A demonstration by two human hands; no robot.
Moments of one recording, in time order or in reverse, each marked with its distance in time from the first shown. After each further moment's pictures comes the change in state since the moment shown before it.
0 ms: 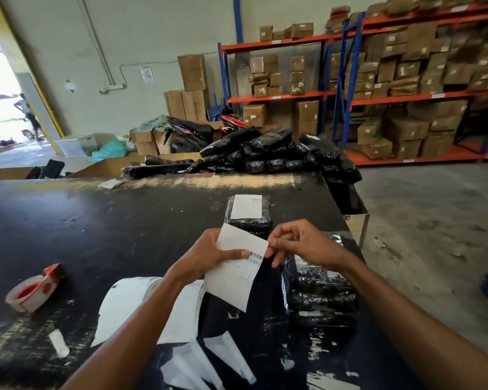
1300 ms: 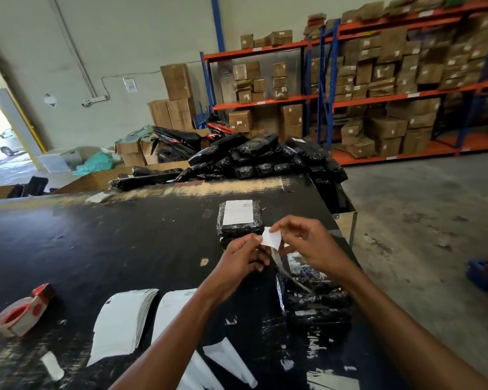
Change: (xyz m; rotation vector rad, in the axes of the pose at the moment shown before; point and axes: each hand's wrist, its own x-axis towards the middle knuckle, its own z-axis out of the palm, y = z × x) left_hand 0.002 0.012 0.066 -0.439 -0.147 0.083; right_hand -0.027 -0.005 0.005 -0.046 0.396 -0.135
